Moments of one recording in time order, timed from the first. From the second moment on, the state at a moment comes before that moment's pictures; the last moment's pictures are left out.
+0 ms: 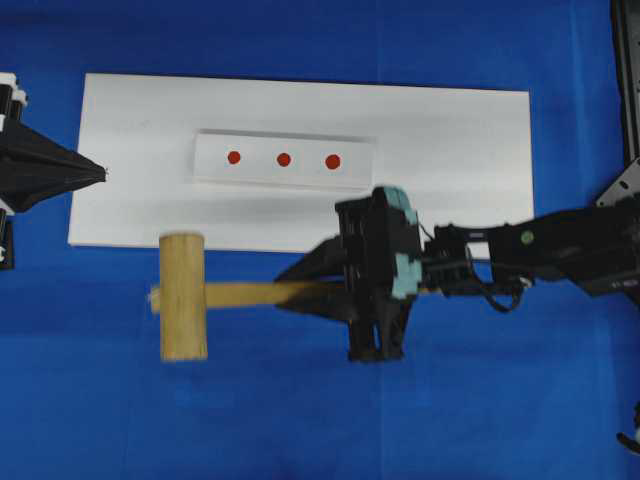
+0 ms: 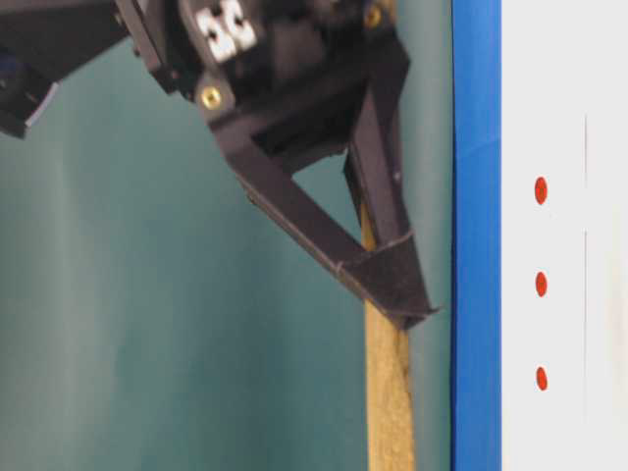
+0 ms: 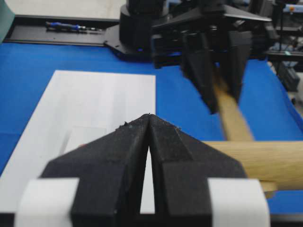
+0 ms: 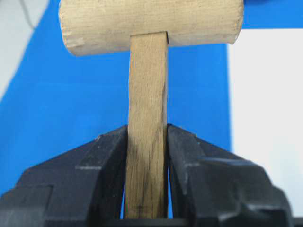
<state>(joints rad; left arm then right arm) -0.01 -0.96 1.20 -0.01 -0.19 -0.04 0.21 -0.01 0.63 0.38 -0.33 -0.03</state>
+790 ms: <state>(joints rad) -0.01 -0.96 1.21 -0.01 -0.19 -0.04 -0.03 -0.05 0.66 0.37 -0.31 -0.26</state>
